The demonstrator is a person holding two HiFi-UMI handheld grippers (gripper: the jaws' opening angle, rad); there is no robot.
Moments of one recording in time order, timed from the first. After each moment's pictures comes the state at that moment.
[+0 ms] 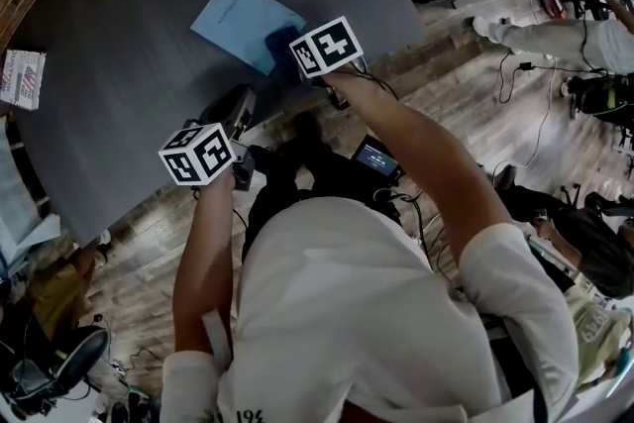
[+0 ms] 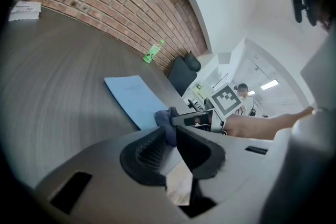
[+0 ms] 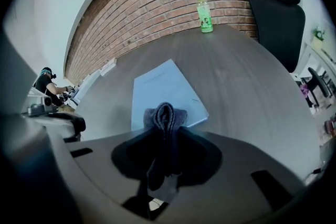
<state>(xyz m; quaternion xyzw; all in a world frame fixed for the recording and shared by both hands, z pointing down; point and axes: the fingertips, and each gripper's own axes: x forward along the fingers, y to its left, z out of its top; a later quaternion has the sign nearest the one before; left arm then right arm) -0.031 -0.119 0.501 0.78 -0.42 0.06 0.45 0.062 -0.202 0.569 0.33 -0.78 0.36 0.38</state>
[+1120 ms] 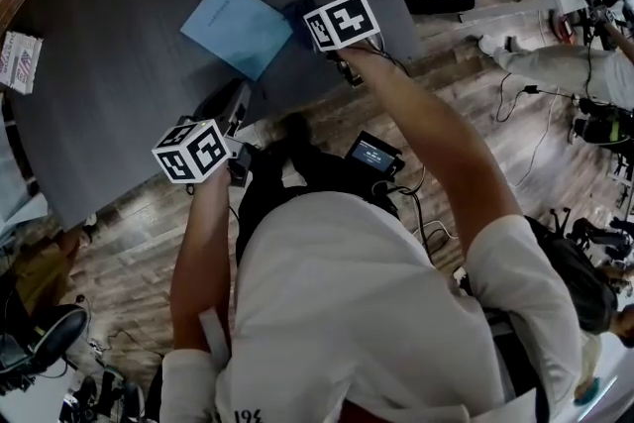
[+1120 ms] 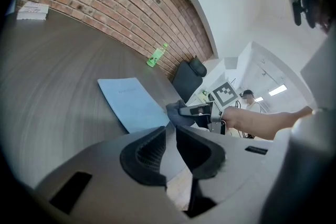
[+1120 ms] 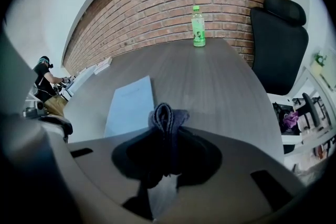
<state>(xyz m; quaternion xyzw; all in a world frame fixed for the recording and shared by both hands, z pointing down) -0.009 -0.142 0.495 0.76 -0.47 0.03 0.45 0.116 -0.278 0.547 0.34 -0.79 0.30 0.41</state>
